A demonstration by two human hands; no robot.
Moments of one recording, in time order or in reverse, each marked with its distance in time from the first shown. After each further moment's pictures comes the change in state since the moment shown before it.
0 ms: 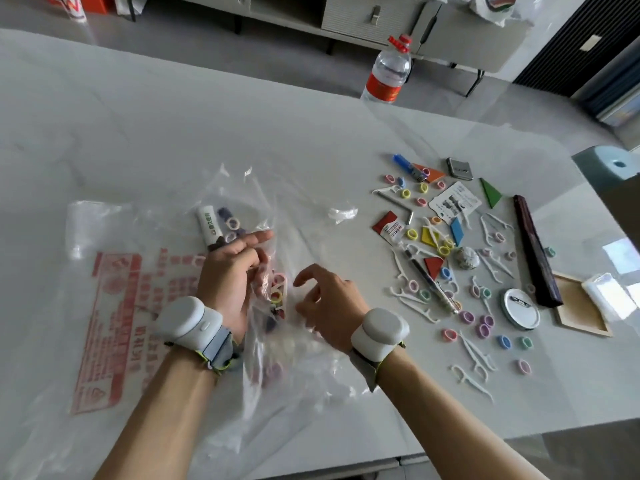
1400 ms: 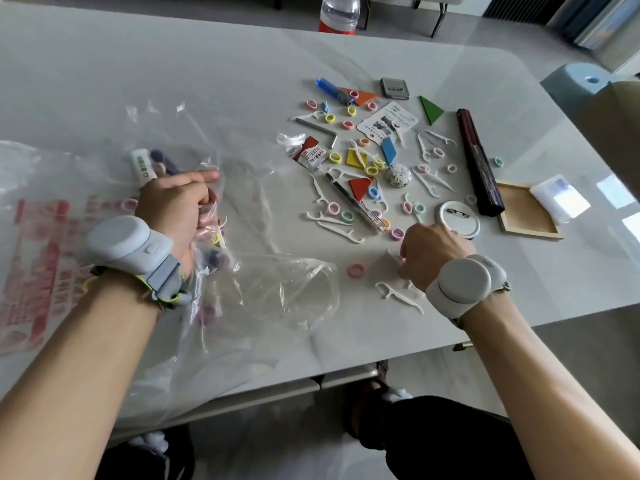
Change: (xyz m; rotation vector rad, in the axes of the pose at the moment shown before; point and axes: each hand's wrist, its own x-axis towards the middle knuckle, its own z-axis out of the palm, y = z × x) left_hand -0.036 -0.040 0.075 0.295 0.074 0.212; right_hand -0.074 0.166 -0.129 -0.669 0.100 0.346
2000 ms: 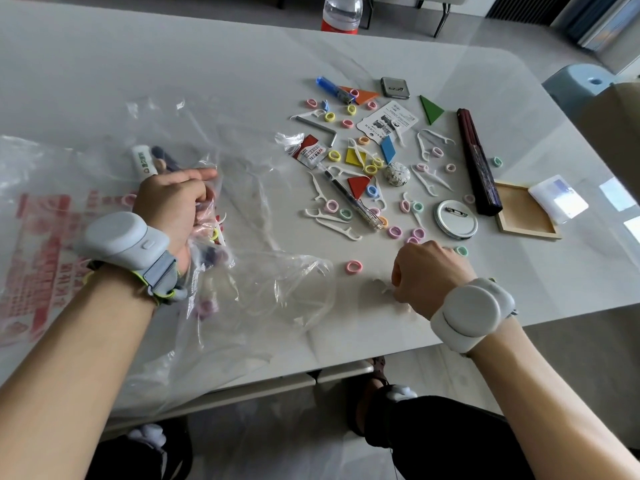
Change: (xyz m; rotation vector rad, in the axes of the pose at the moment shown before) left_hand -0.002 -0.001 -0.004 0.022 0.032 -0.028; right_hand -0.026 0.001 0.011 -0.071 -0.002 -0.145
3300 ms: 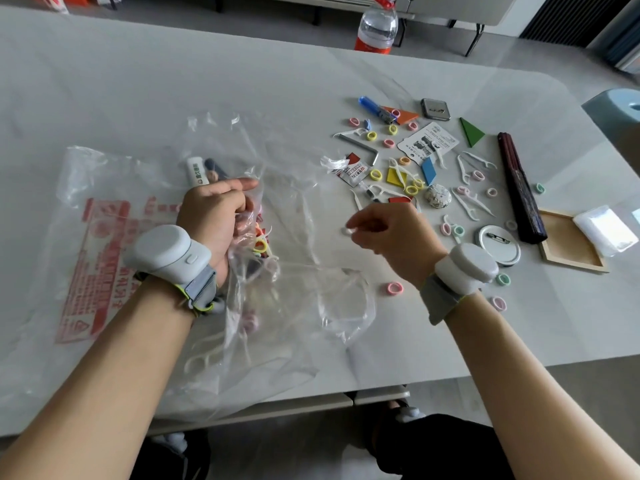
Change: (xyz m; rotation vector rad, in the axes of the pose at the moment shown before) left_hand 0.006 0.006 -0.014 -0.068 -0.029 -0.005; right_hand 0.046 -0.072 -0.029 0.816 0.211 -0.218
